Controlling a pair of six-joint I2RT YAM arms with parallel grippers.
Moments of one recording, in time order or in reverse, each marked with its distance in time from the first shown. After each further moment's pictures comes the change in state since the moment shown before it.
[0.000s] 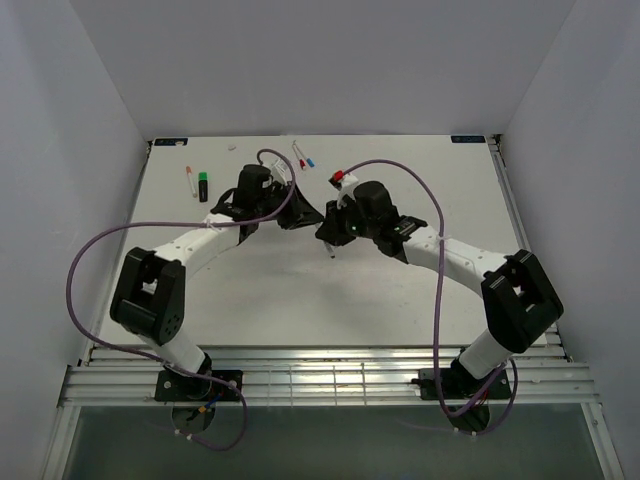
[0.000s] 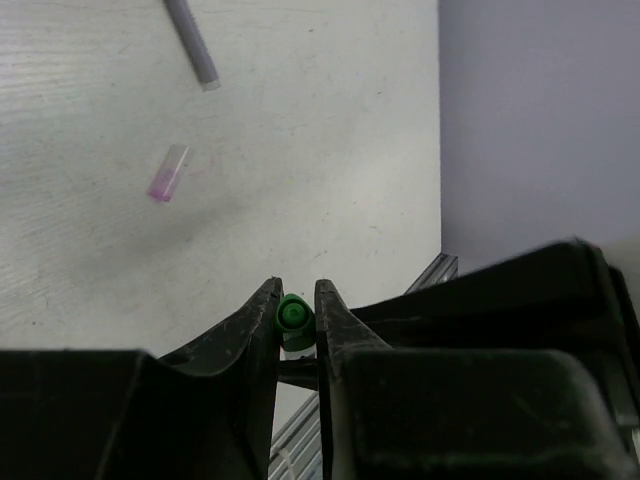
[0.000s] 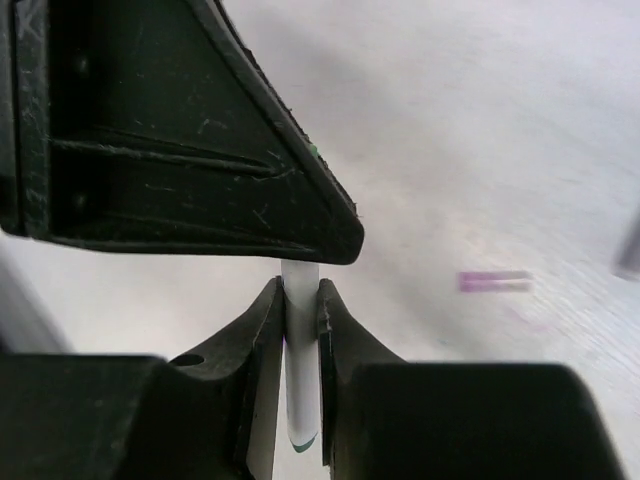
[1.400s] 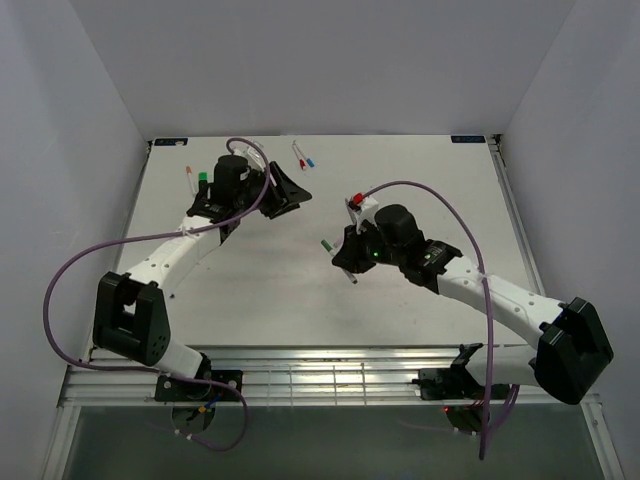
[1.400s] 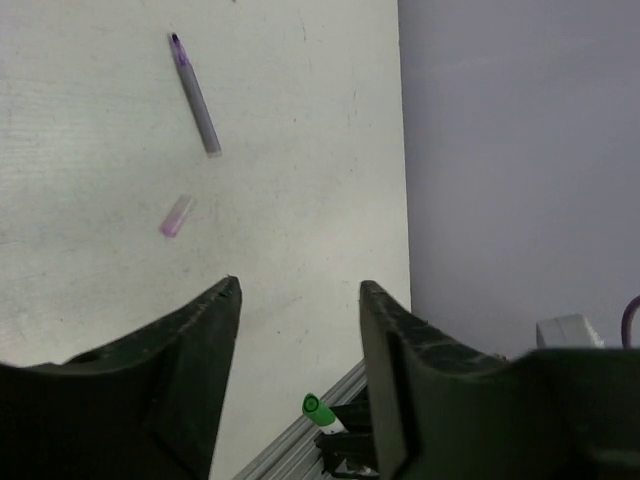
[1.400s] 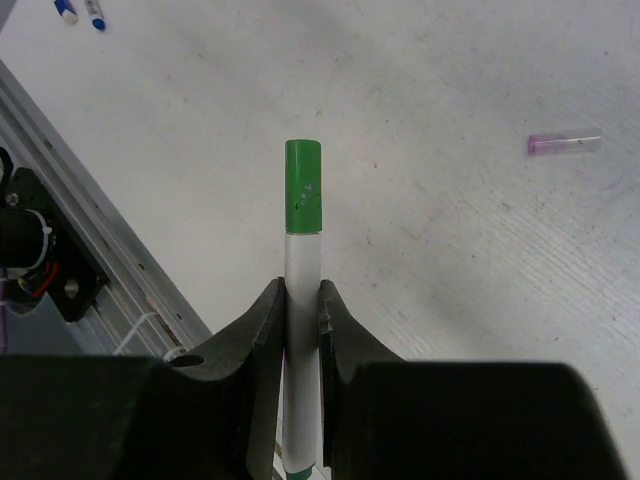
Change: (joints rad) left arm 0.087 -0.194 -0.036 0.008 -0.061 -0.090; right arm 0.040 -0.350 -0.226 -0.127 -0.110 0.072
